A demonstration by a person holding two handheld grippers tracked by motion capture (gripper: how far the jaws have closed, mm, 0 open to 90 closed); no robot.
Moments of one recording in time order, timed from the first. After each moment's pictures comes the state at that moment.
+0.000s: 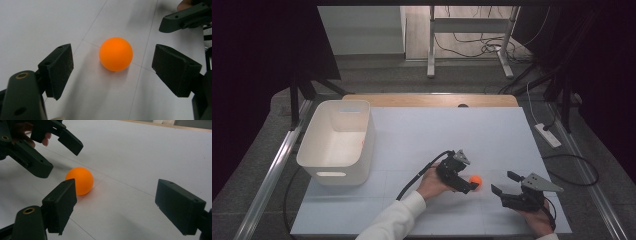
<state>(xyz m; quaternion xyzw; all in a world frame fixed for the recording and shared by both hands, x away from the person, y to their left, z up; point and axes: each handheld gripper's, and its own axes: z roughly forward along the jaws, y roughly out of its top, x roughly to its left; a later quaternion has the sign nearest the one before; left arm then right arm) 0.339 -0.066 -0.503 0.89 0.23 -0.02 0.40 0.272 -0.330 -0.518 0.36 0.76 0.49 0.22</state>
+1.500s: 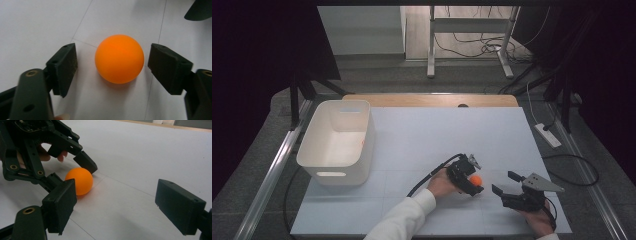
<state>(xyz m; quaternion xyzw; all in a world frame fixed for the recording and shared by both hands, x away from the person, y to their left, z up) 0.347 -0.097 -0.520 0.92 0.20 -0.02 0.34 0.272 -0.332 -0.518 0.36 0.76 0.49 0.22</state>
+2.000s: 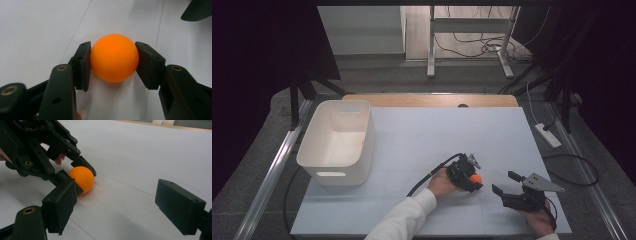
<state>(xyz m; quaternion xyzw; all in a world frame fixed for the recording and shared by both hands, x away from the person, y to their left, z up) 0.349 -0.096 -0.519 0.92 0.19 -0.02 0.34 0.272 -0.333 -0.518 0.36 0.76 0.49 0.22</state>
